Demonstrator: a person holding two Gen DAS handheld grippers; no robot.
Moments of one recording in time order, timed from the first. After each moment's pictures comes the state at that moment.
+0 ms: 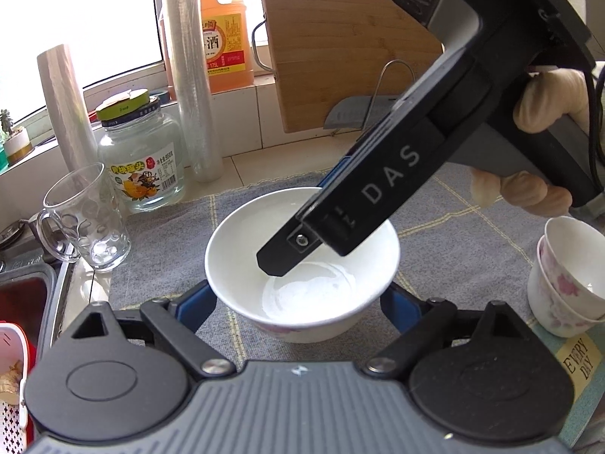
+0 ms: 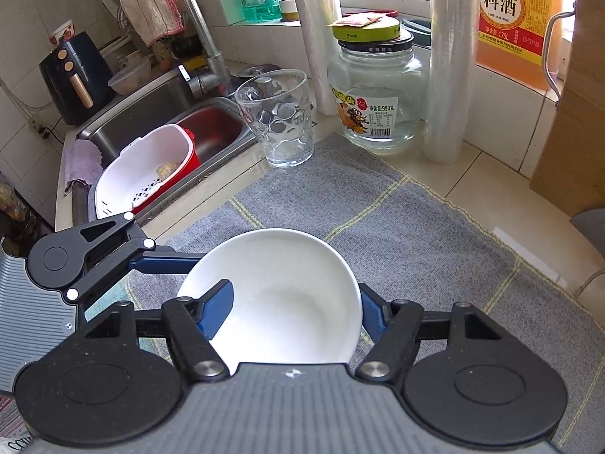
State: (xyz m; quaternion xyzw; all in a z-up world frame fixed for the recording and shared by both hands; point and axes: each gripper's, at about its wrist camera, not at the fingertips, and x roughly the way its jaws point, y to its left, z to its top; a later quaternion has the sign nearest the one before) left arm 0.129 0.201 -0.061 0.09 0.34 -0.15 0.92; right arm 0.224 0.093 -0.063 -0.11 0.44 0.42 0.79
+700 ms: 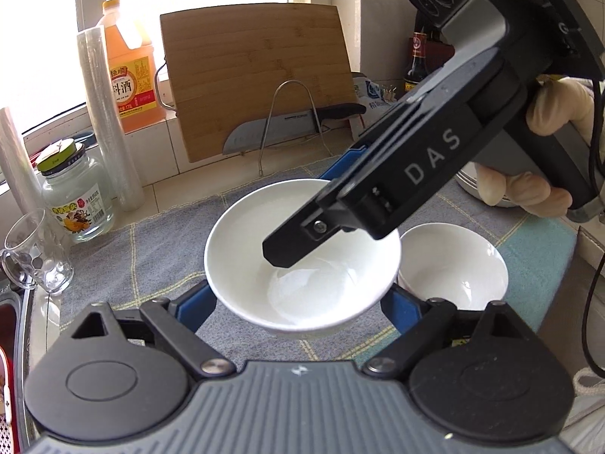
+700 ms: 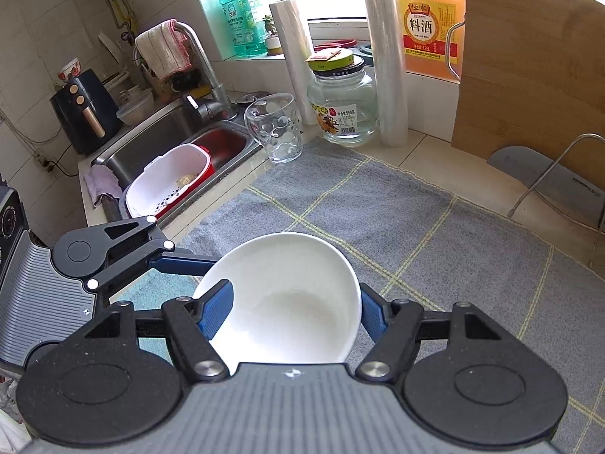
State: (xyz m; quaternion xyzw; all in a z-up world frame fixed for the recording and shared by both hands) left arm 0.068 0.128 -0.019 0.11 0.34 -0.23 0.91; right arm 0.140 -0.009 -0.014 -0.06 0.42 0.39 0.82
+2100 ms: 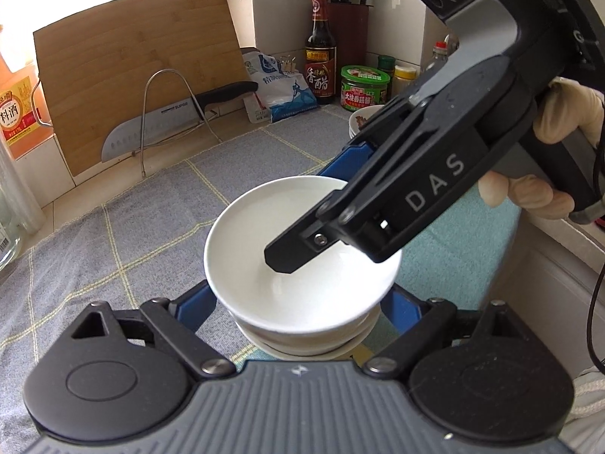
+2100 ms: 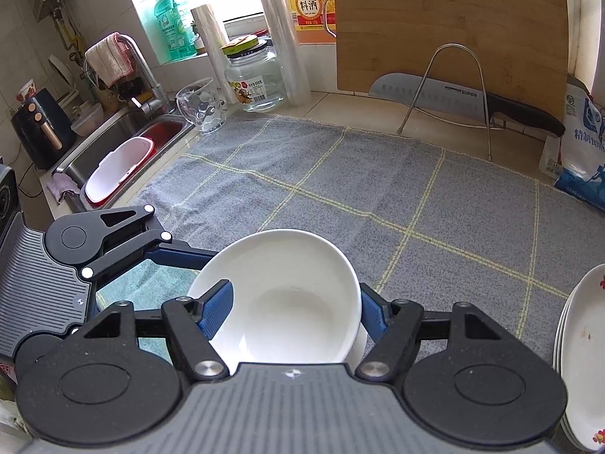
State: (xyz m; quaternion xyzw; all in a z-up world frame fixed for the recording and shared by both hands) left arm 0.050 0.023 -0.042 0.15 0.36 -0.31 0.87; right arm 0.089 -0.124 -0.040 -0.04 0.43 0.31 0.85
